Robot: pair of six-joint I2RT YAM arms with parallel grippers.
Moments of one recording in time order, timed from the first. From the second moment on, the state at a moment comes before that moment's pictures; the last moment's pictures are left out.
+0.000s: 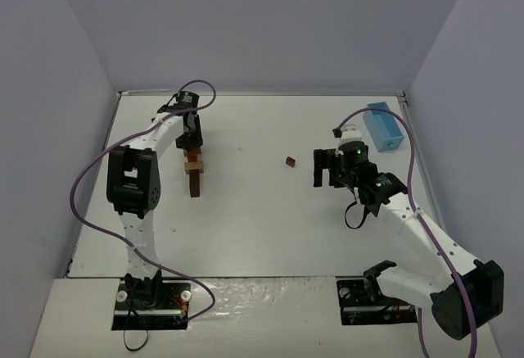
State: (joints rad) left arm -0.19 2.06 1.68 -0.71 -0.17 -0.33; right arm 0.44 1.08 0.84 -0.45 0.19 0.24
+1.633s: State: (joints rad) left arm -0.17 1.48 1.51 -0.73 -0.02 -0.27; right arm 0.44 1.53 1.10 -0.39 0.01 0.16
